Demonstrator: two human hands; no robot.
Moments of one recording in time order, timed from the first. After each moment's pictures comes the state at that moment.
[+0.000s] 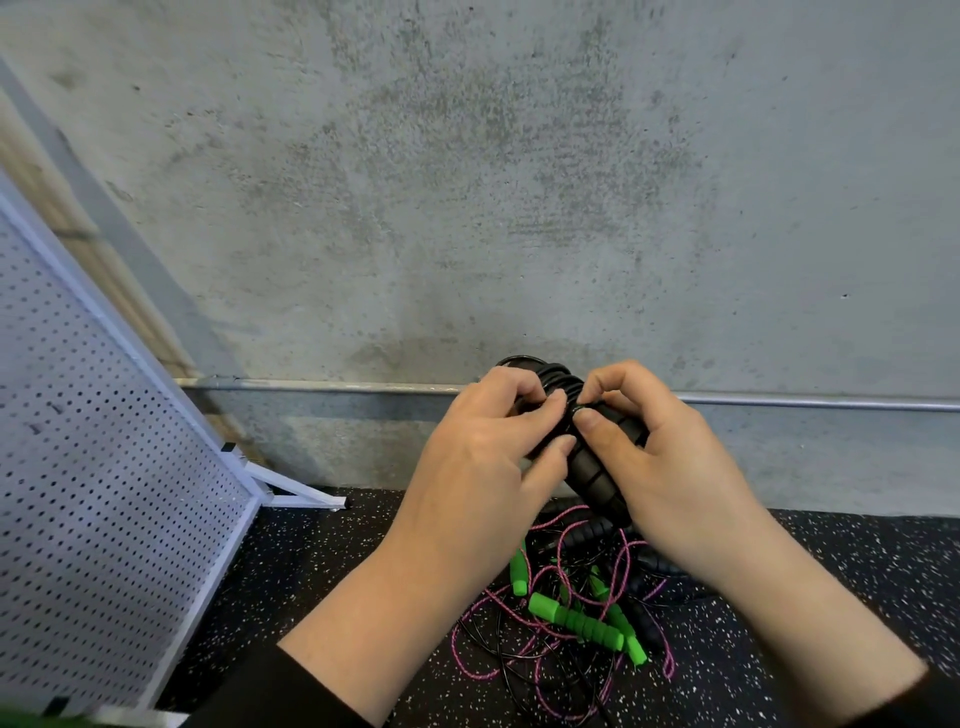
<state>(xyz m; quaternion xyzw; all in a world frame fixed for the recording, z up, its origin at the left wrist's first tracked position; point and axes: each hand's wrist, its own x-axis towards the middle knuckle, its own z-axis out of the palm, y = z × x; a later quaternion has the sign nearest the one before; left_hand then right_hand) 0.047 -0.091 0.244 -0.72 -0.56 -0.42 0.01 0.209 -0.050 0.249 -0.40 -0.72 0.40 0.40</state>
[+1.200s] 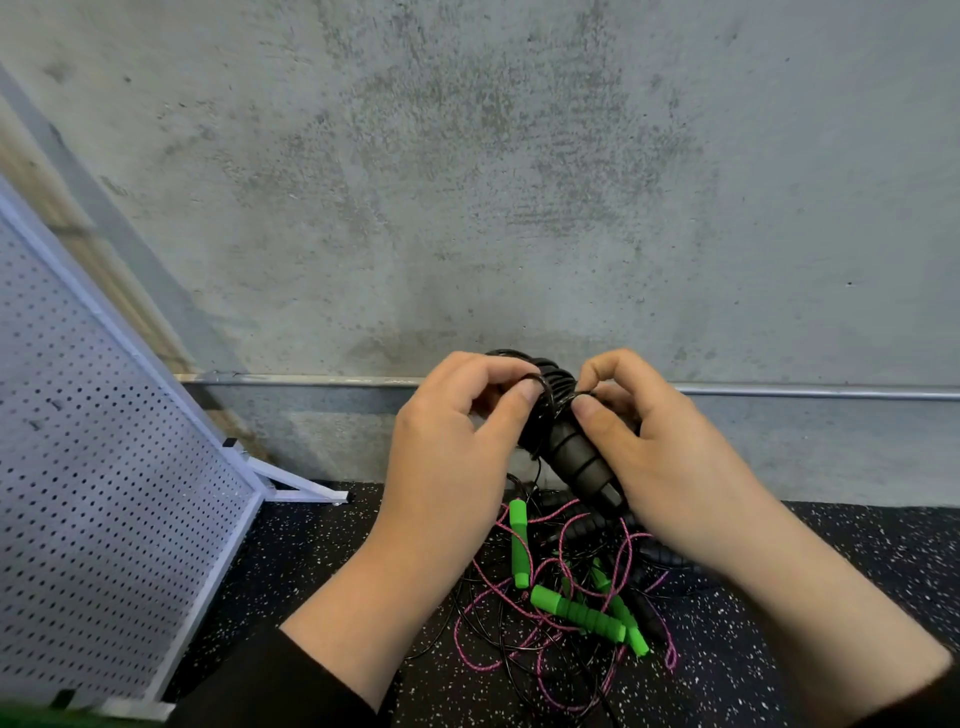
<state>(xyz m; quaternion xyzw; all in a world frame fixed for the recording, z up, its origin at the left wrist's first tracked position) 0.049 -0.094 0.261 -0.55 -0.59 -0.56 -0.19 0.209 -0.049 0.256 -0.40 -0.71 0.44 0.37</state>
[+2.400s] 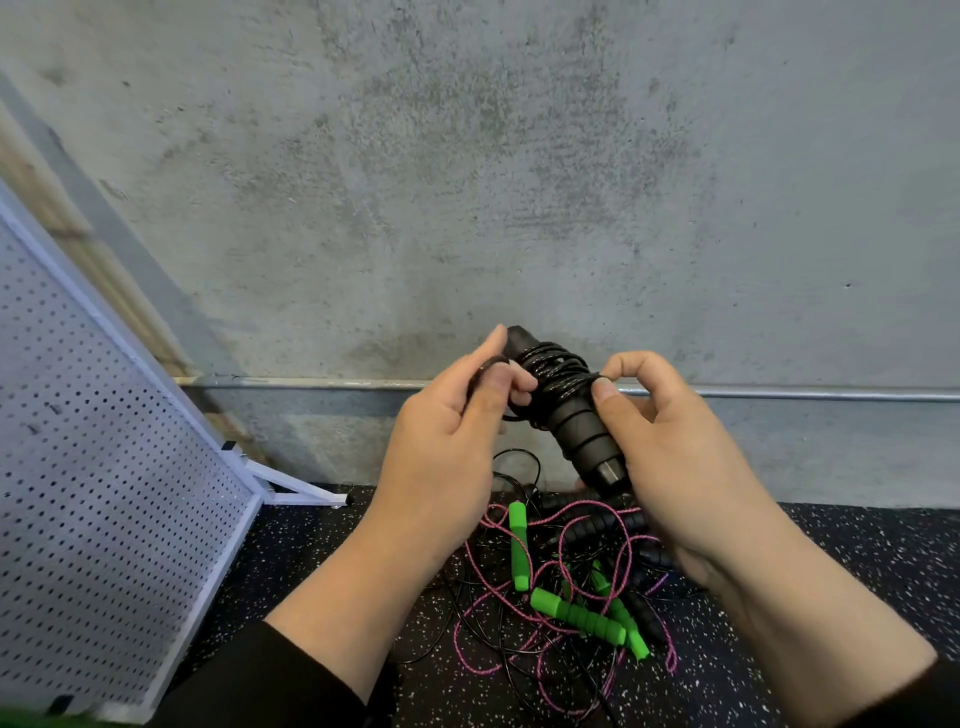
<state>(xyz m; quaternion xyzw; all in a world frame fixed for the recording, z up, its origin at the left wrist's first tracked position) 0.042 -0.088 0.254 -0.53 -0.53 -0.59 -0.28 0.199 -0.049 0.255 -0.44 -0.54 0.56 0.46</state>
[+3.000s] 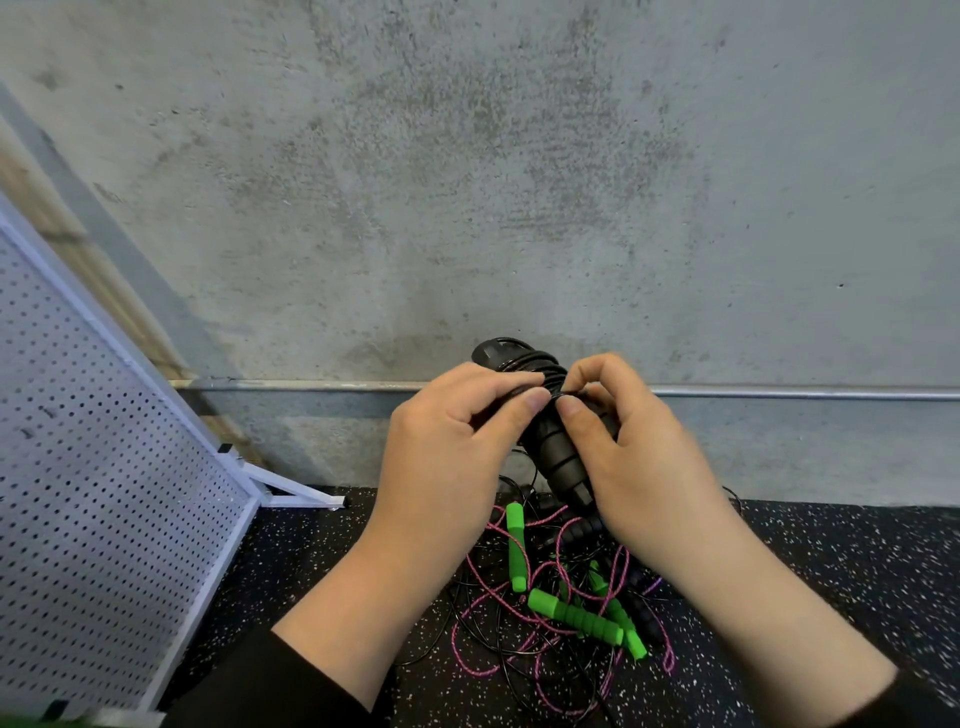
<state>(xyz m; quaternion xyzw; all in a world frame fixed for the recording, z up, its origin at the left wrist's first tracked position) 0.047 -0.091 0.260 -0.60 -0.56 -0.55 -0.17 0.195 -0.054 0.248 -0.46 -0.70 0.38 0.40</state>
